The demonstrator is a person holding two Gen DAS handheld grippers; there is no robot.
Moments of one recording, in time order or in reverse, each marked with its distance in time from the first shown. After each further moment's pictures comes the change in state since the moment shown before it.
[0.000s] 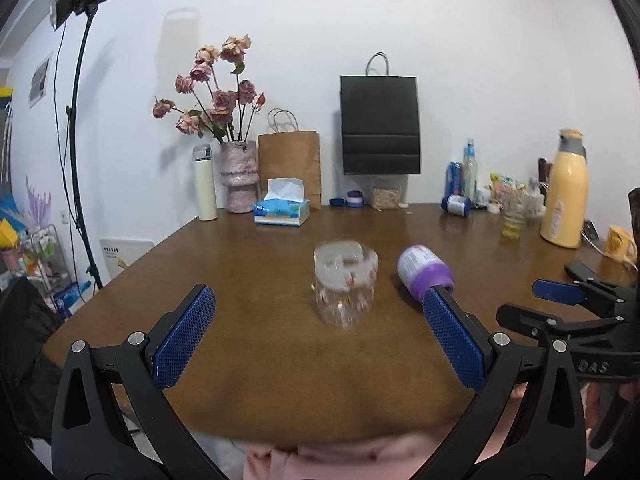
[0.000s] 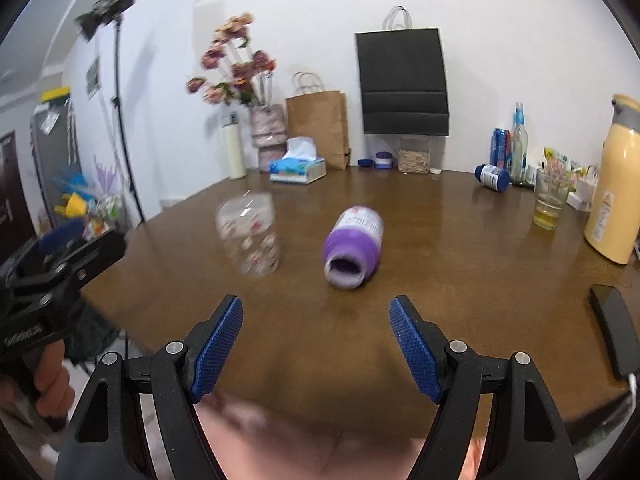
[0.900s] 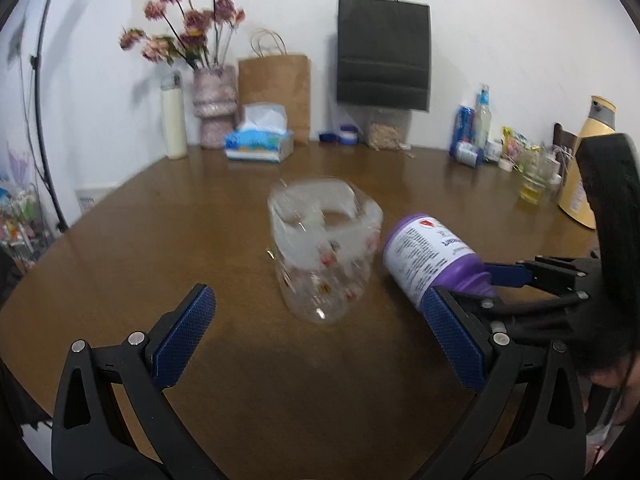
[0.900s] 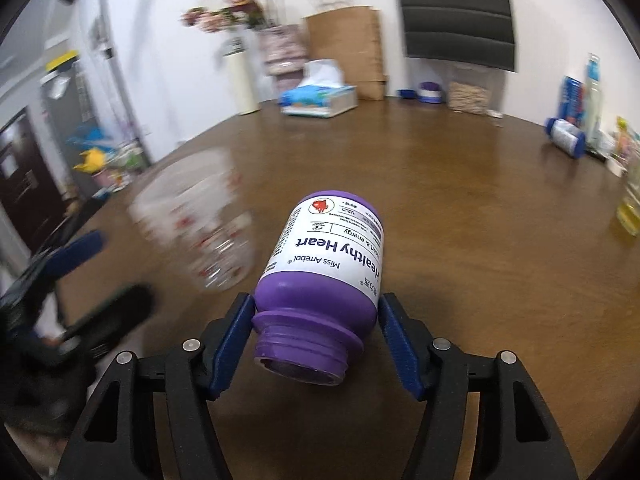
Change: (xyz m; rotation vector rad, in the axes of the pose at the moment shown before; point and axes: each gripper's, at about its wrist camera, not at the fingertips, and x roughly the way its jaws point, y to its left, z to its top) left arm 0.102 -0.018 -0.022 -0.051 0.262 -0.063; right arm 0.132 -0.020 0.027 -0.067 0.284 0.177
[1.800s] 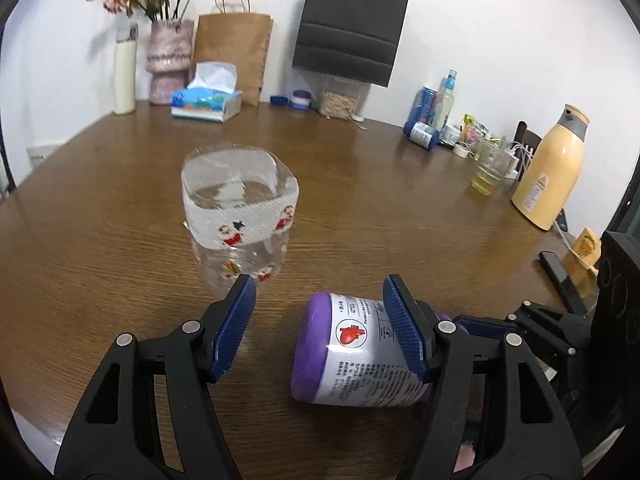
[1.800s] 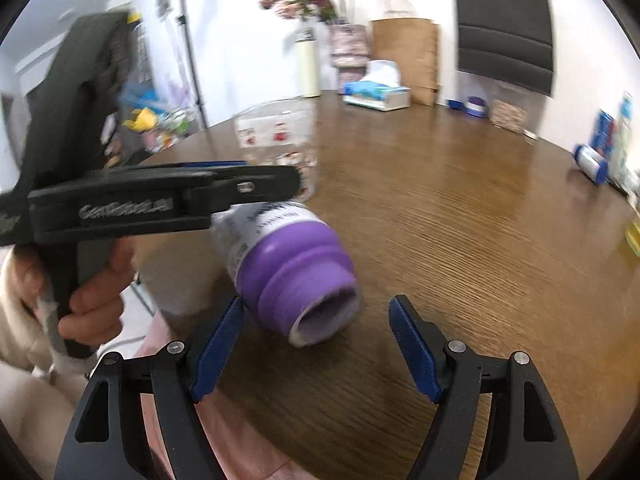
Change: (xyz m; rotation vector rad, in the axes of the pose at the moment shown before) left arm 0.012 -0.024 0.011 -0.057 0.116 -0.152; right arm -0.045 0.001 -0.052 -0.136 -0.002 0.100
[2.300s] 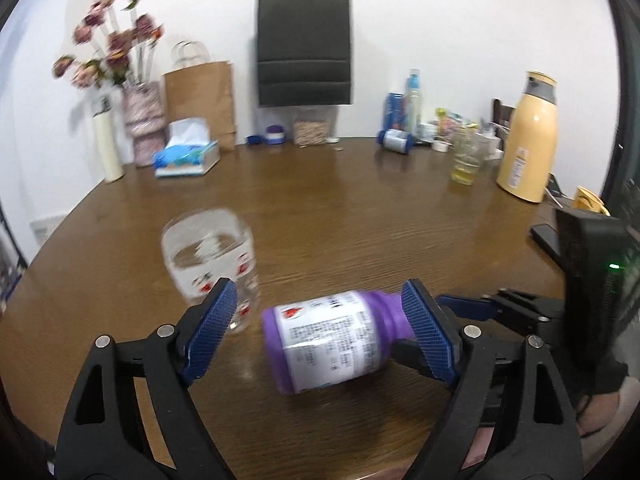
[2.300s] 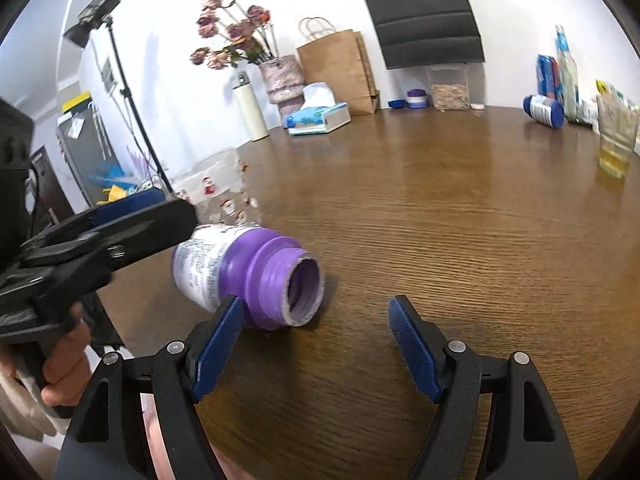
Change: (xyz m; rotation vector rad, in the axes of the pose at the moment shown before) left arm -0.022 -0.039 0.008 0.219 -0.078 0.000; right arm -0.004 -0.035 -0.006 0.252 -0.125 -0.031
